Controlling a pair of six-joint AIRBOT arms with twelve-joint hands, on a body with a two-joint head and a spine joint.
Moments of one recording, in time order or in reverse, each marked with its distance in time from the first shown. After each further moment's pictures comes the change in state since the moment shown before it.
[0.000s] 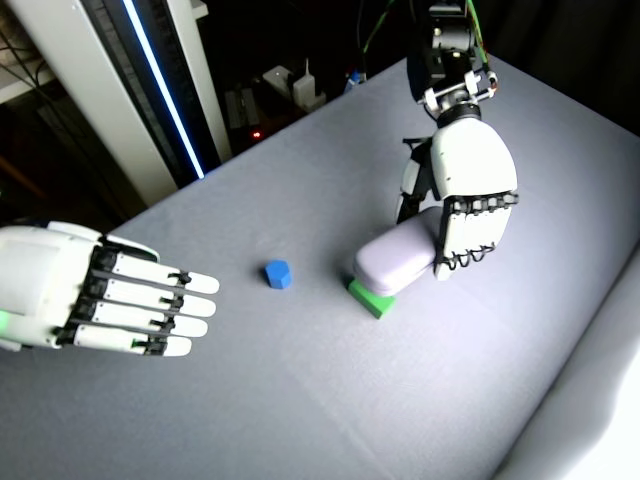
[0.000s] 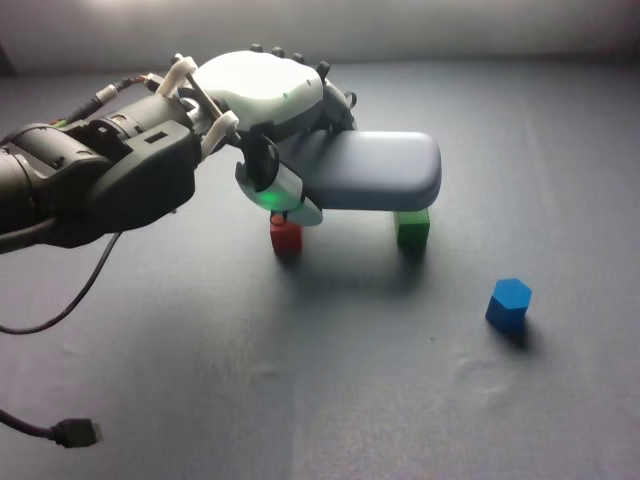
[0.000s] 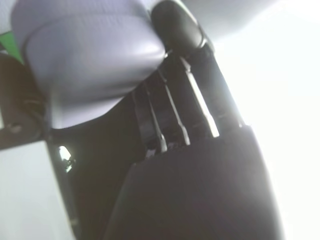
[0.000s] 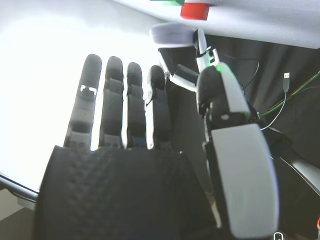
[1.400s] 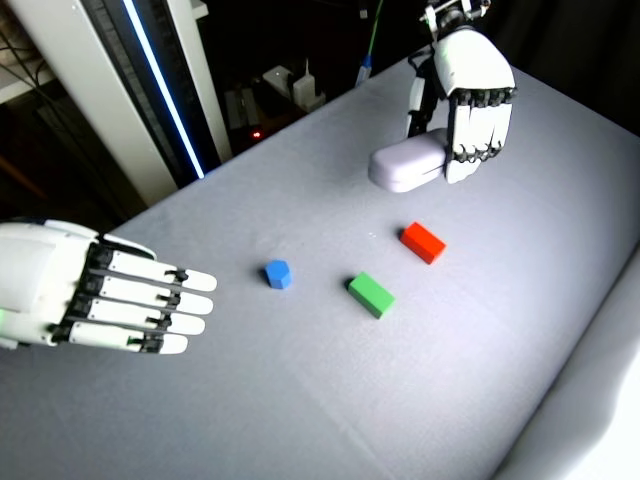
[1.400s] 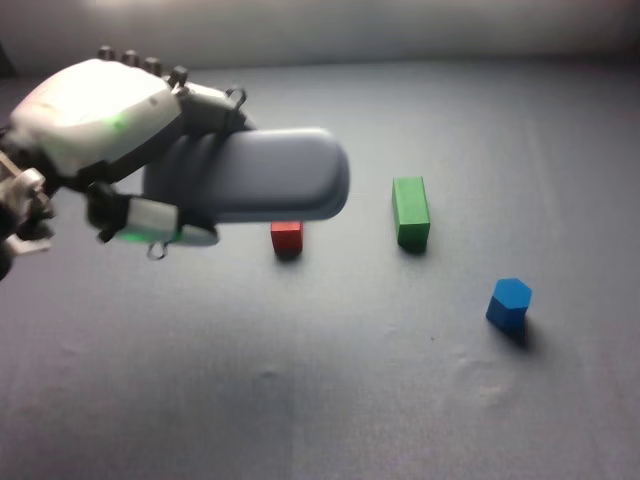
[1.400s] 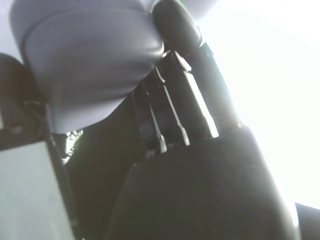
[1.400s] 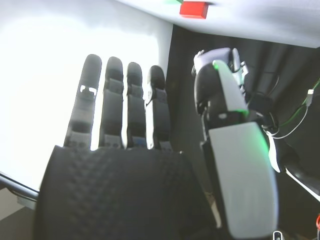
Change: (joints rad) left arm 0.222 0.360 -0.311 0.052 -0.429 -0.106; right arm -0.012 0.011 -0.010 0.004 0.010 -0.001
